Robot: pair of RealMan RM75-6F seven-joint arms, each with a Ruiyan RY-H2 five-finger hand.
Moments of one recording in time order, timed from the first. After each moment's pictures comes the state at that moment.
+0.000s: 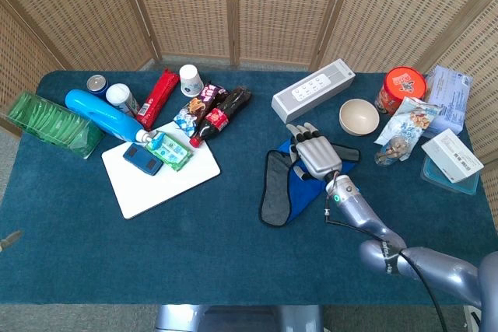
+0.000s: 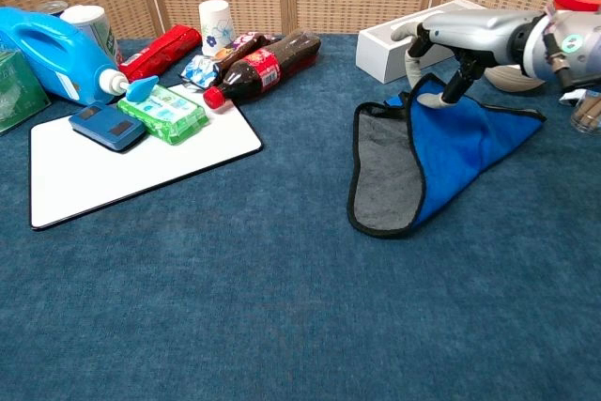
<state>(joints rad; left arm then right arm) -0.03 -0.78 -0.02 -1.81 1.51 1.51 -0.29 0.85 -1.50 0.25 -1.34 -1.03 0.77 -0.32</state>
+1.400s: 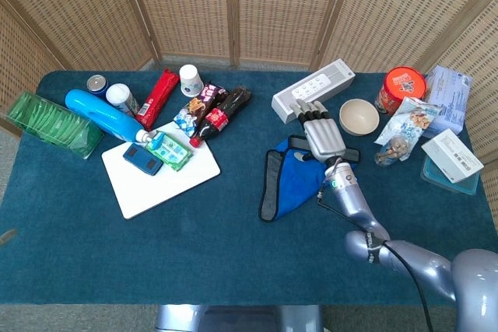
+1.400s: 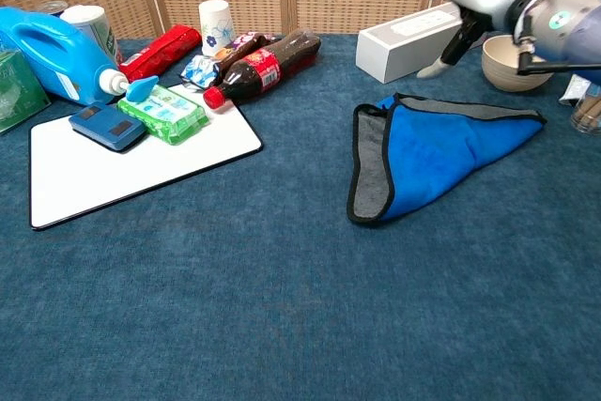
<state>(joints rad) -0.03 -0.77 -0.03 -1.79 1.50 1.50 -0.34 0.85 -1.59 0.31 -1.20 -1.03 0.94 -0.22</state>
